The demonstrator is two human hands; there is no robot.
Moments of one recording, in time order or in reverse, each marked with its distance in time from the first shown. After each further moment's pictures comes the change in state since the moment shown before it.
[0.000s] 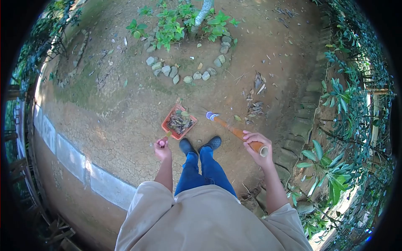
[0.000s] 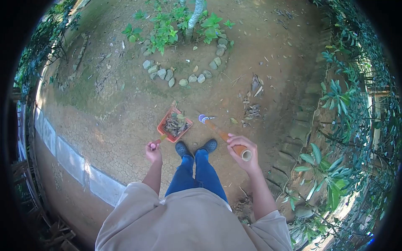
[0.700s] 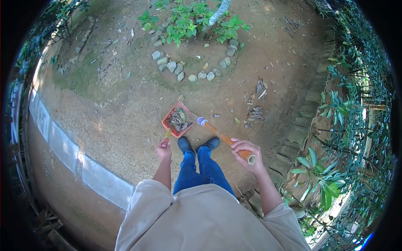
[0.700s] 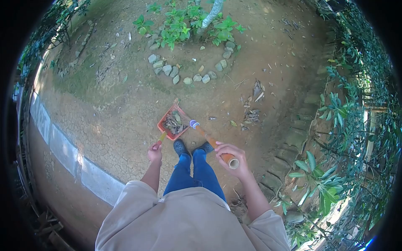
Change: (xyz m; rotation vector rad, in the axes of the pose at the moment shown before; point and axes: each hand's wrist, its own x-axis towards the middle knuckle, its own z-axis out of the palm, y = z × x) left_hand -0.002 -0.001 -0.036 0.368 -0.104 -0.225; right_hand -0.004 -0.030 0.061 0.007 -0.220 -0.038
